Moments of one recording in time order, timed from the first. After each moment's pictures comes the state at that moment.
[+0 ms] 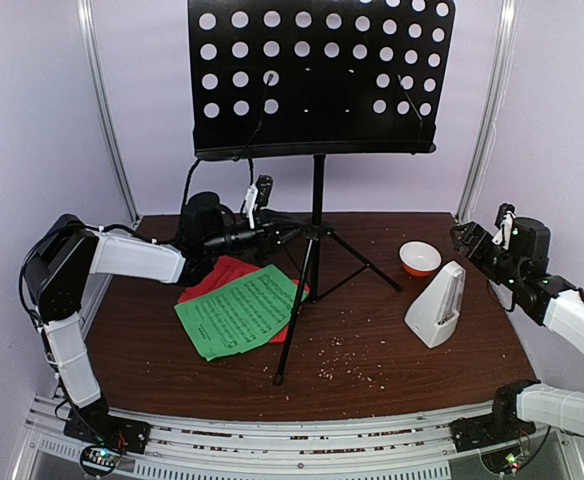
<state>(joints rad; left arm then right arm) -0.66 1.87 1.13 0.82 0.63 -0.23 0.12 0.89 0.60 -0.01 -0.02 0.63</state>
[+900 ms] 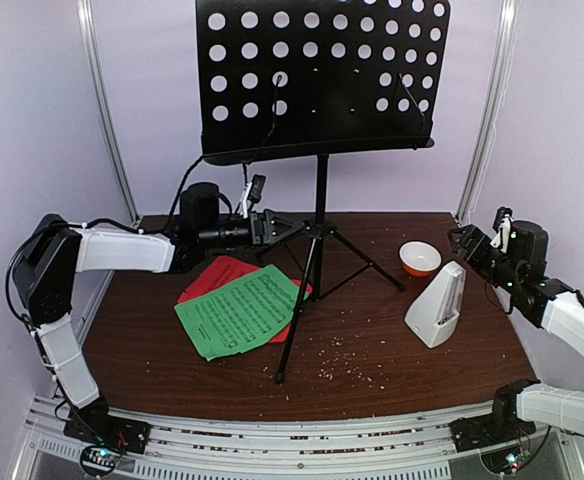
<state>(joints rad) -0.63 1.82 1.19 0.51 0.66 -0.66 0.12 0.90 0.57 0.02 -0.05 0.66</state>
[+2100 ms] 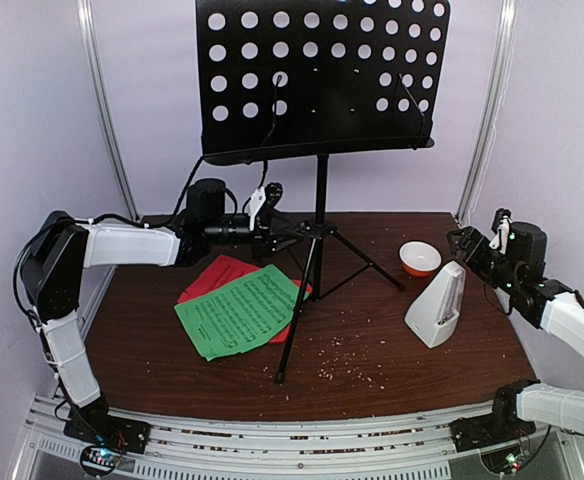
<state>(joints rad) -0.62 1.86 1.25 0.44 0.77 0.24 0.12 0.90 0.56 0.03 -0.05 0.66</state>
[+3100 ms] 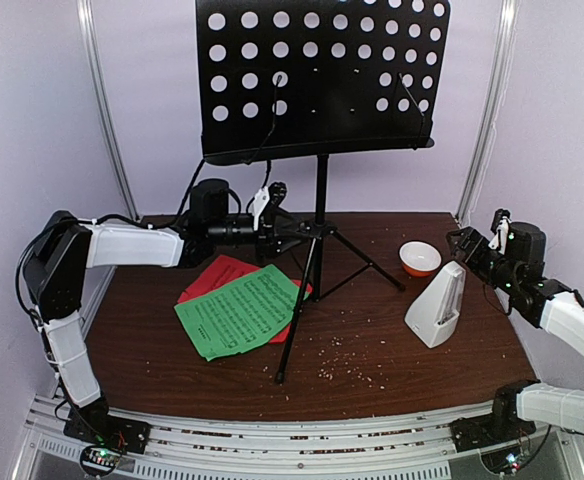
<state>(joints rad) -0.64 1.88 1.26 0.47 0.76 0.23 0.12 0.91 0.56 0.03 -0.06 0.66</state>
